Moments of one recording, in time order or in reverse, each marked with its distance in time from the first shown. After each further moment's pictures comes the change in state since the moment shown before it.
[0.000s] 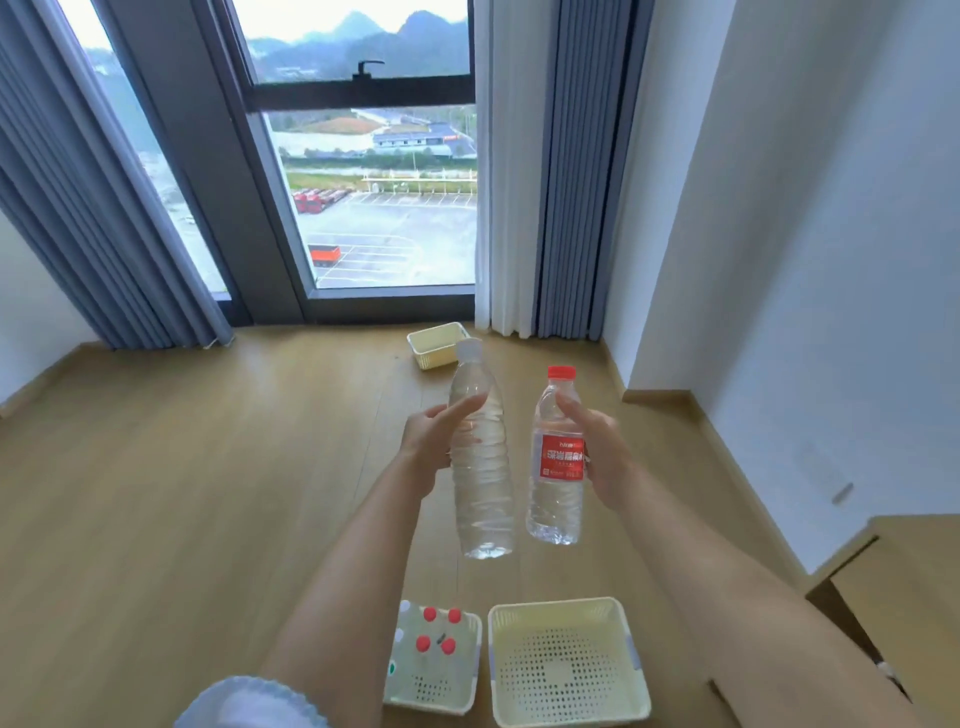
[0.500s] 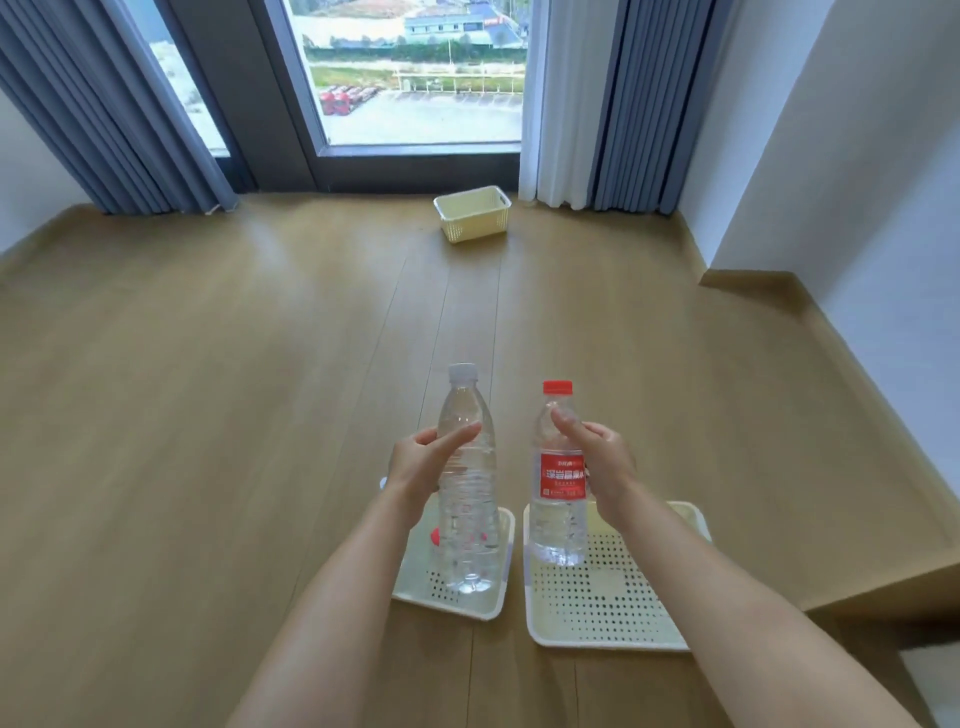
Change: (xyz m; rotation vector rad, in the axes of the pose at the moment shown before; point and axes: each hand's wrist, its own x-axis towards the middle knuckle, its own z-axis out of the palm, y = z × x) left_hand 0.136 -0.377 -0.070 0.018 0.117 -0.155; right_hand 0.137 0.374 0.021 0.014 0.009 0.179
